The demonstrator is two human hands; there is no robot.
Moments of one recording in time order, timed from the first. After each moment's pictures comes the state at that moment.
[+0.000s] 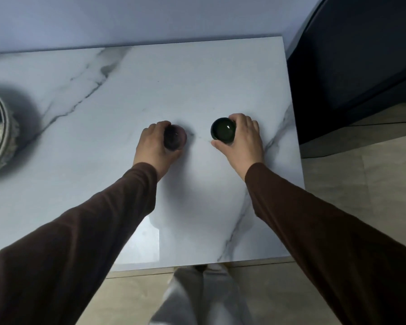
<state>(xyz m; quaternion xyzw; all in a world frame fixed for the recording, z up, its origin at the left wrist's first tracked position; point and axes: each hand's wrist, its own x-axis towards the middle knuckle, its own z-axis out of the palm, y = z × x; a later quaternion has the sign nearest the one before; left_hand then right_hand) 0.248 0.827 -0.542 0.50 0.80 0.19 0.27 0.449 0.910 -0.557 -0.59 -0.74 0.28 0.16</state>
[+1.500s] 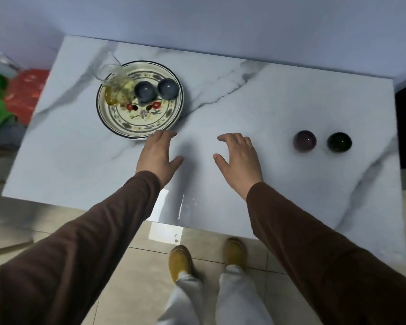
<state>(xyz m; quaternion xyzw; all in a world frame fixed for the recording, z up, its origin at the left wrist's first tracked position) -0.016 0.588 -0.458 0.47 0.84 0.20 0.19 0.168 0.693 -0.452 -0.44 -0.85 0.27 0.07</state>
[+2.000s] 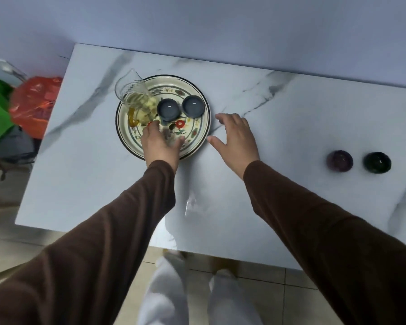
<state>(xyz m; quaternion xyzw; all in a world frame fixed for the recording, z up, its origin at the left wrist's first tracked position) -0.114 0.644 -0.491 0.23 0.89 0.34 0.19 0.033 0.746 -0.472 -0.43 -0.85 0.29 0.09</state>
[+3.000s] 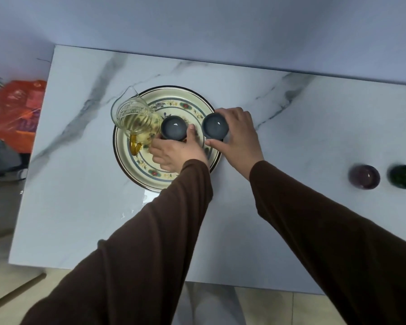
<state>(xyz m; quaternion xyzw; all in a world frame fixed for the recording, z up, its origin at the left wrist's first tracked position) -0.128 0.739 -0.531 -0.10 0.92 0.35 0.15 -0.030 0.800 -0.513 -0.42 -0.85 0.30 0.11</state>
